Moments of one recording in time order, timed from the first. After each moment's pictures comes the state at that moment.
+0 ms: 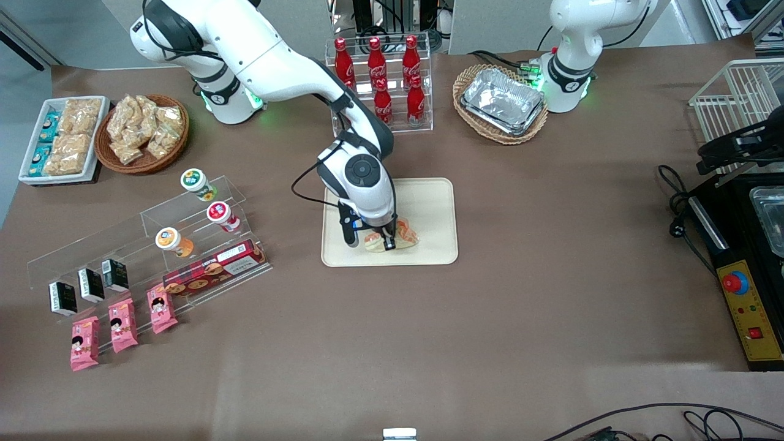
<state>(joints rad) 0.76 0.68 0.01 -1.67 0.04 2.46 2.12</state>
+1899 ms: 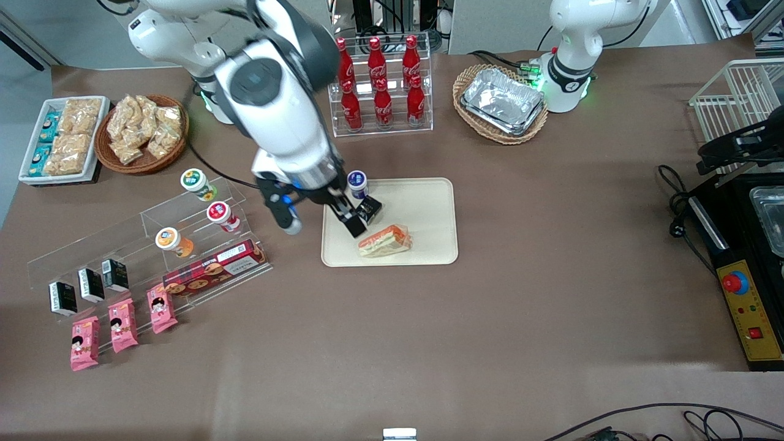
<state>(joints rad) 0.62 0.31 -0.02 -1.41 0.09 1.91 1.54</state>
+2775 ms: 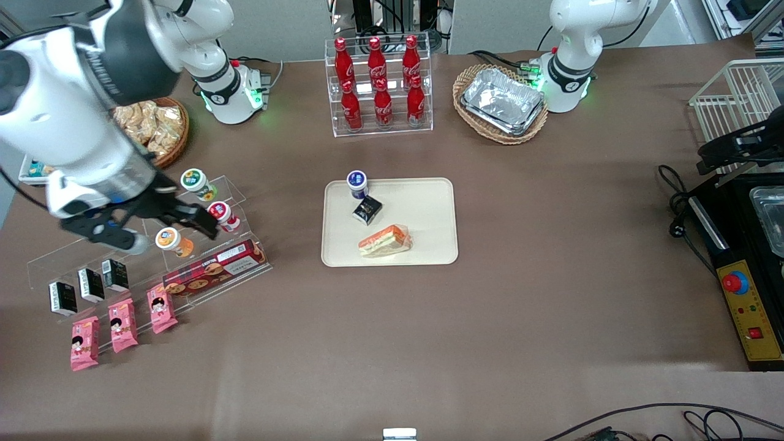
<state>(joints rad) 0.24 0.10 -0.02 -1.57 0.03 1.76 0.53</state>
